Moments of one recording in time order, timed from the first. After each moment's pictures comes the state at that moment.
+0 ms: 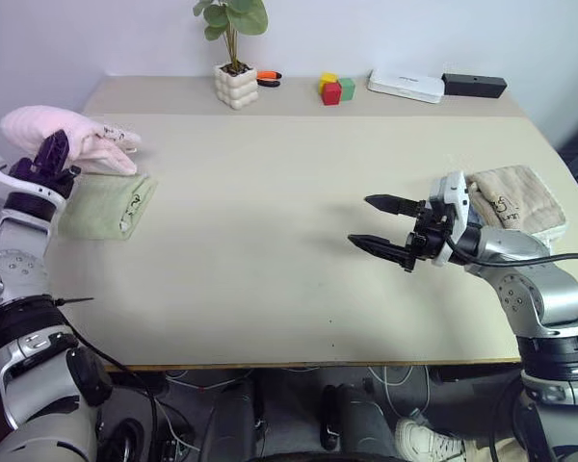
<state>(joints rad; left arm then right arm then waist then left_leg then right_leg) -0.57 0.58 0.67 0.45 -0.76 0.40 -0.50 -0.40 -0.64 -0.09 -0.14 0.56 0.47 1.00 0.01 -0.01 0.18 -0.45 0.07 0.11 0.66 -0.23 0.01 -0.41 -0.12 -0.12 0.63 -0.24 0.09</state>
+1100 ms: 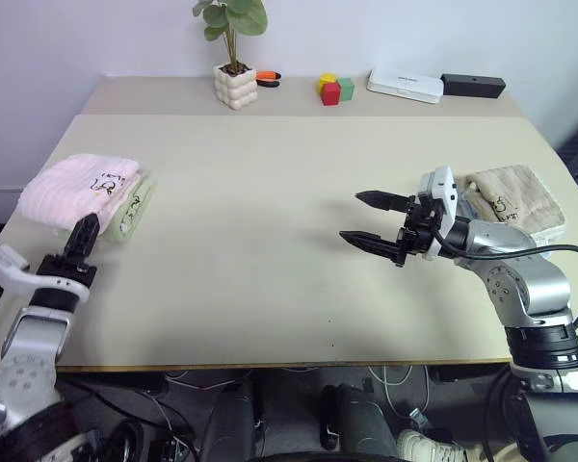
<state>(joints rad) -0.01 0.33 0.77 -0.11 -1.22 0.68 -0.20 -0.44 -0.61 -0.05 -0.07 0.52 0.44 1.03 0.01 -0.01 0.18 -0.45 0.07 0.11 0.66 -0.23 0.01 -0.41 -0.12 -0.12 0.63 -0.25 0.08</state>
